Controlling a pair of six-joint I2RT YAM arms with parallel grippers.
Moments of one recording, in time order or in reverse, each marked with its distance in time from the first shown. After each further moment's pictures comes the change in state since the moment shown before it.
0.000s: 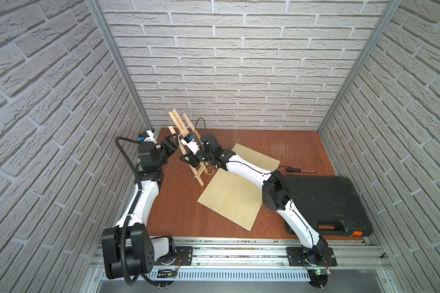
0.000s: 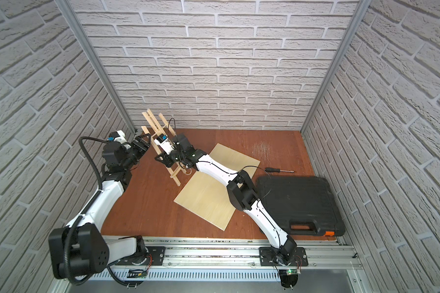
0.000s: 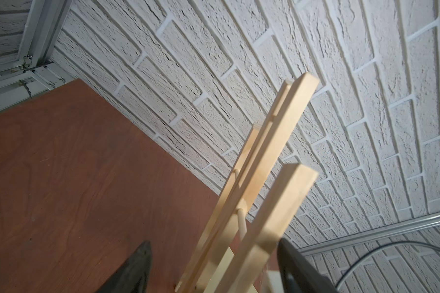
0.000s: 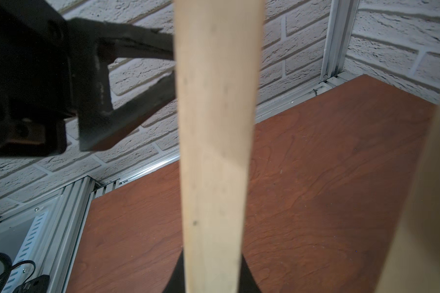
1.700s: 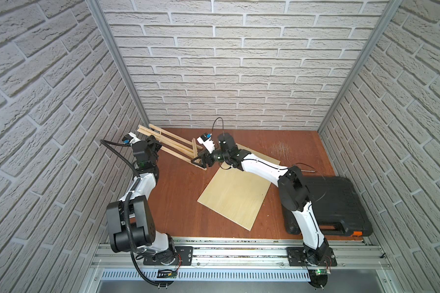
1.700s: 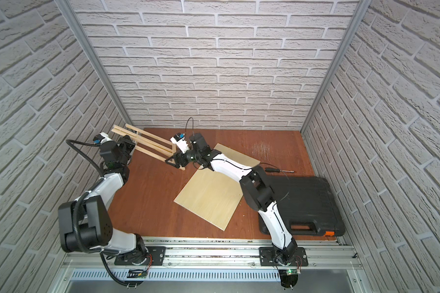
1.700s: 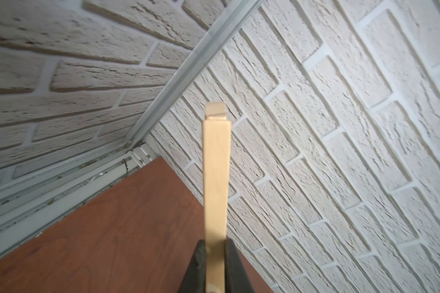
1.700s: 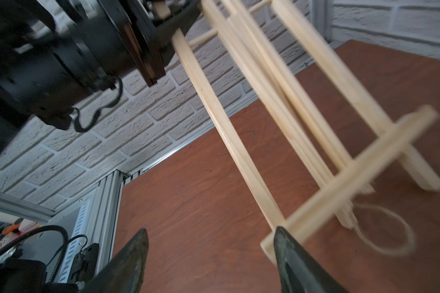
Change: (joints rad) left arm 0.124 0.238 0.003 0.297 -0.296 -0.026; right arm -0.115 -0.367 -0.575 0.206 -0.105 0.138
